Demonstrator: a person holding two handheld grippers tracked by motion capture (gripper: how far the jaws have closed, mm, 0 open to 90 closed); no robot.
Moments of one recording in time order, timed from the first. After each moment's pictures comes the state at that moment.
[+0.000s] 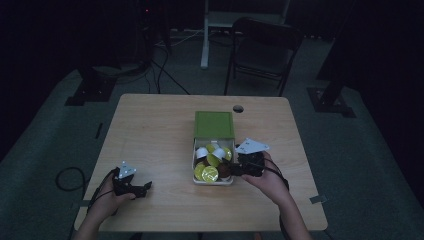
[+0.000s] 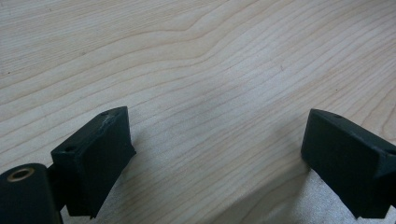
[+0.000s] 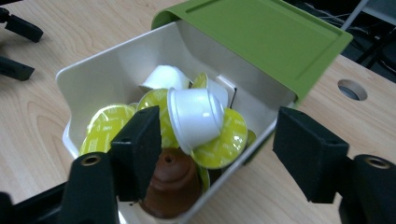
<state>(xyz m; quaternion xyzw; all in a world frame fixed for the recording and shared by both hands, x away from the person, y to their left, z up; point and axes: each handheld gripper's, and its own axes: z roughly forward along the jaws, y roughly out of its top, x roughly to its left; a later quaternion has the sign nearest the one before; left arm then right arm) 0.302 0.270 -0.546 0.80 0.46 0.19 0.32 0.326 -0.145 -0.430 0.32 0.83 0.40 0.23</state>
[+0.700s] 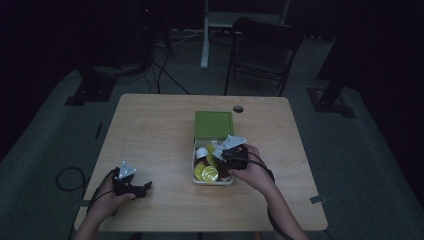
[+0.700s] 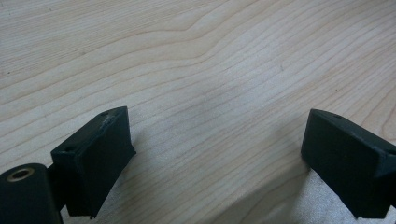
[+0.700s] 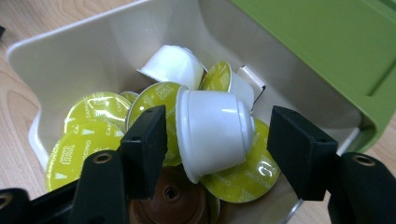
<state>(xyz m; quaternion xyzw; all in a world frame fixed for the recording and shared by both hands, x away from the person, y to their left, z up) 0.302 0.271 -0.546 0.80 0.46 0.19 0.32 0.355 -0.109 -0.449 0.29 0.87 0.33 0.21</state>
